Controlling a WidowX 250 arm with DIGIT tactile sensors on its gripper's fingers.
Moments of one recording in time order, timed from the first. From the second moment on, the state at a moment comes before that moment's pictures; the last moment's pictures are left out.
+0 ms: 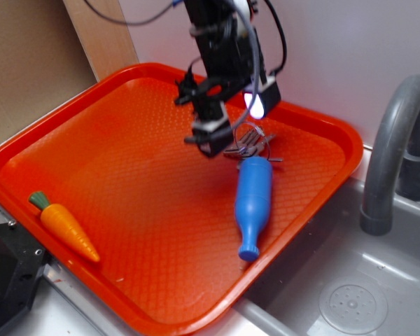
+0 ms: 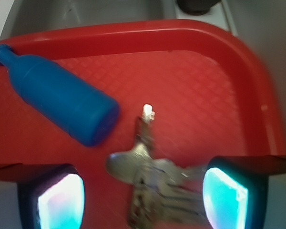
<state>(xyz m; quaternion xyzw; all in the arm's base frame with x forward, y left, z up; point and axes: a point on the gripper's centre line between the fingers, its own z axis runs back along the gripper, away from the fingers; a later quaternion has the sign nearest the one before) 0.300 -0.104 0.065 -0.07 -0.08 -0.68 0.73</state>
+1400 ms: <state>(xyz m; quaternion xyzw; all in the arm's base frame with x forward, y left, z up) 0.330 -0.050 0.131 0.00 -0.14 -0.47 0.87</state>
